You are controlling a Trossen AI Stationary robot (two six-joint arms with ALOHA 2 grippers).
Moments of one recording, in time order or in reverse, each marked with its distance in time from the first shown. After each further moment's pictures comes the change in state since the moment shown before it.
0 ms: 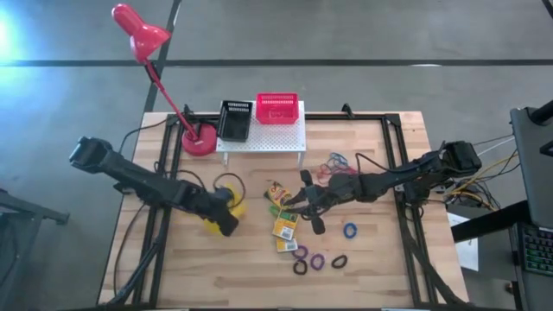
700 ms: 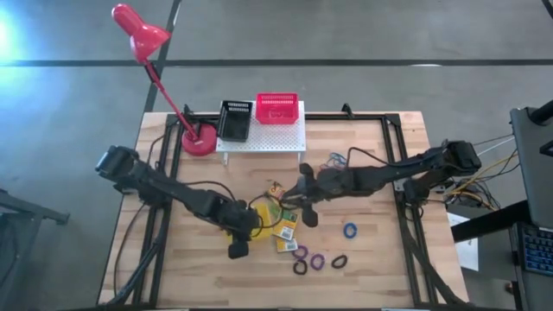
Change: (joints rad) left arm -0.017 0.324 0.376 -0.129 0.158 0.601; right arm -0.040 0.001 0.188 -0.421 0.095 0.123
